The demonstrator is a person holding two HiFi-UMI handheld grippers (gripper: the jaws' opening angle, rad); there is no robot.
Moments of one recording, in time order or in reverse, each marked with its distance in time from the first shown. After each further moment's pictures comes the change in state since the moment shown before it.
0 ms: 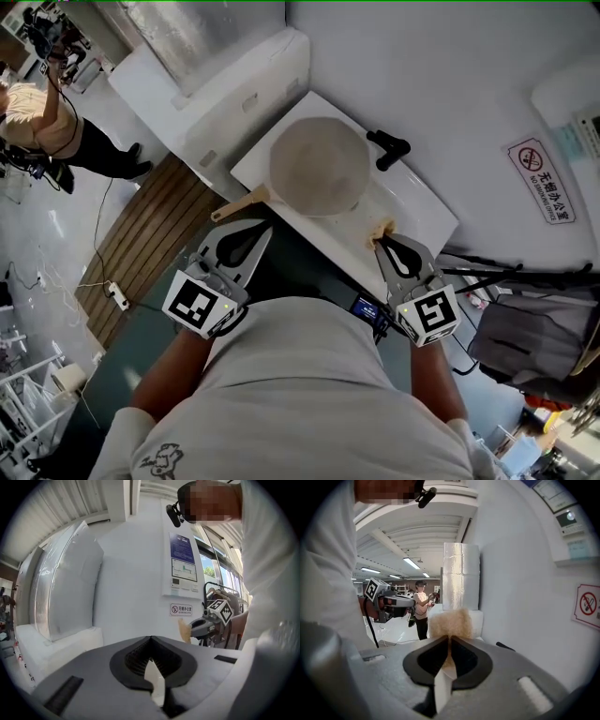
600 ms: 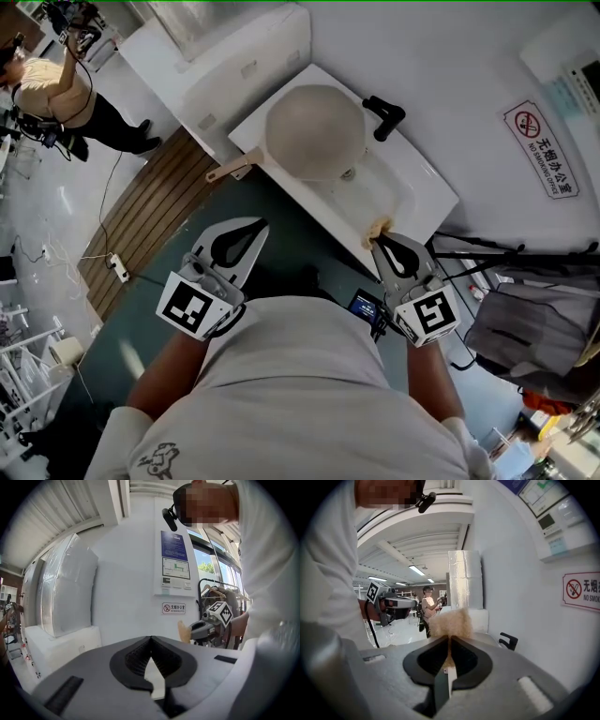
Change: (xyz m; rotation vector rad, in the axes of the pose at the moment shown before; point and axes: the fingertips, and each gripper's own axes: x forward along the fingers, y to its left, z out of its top) left arm -0.029 -0.105 -0.010 0.017 0.035 0.081; right arm -0.088 0.031 -0.041 0.039 -0.055 0.086
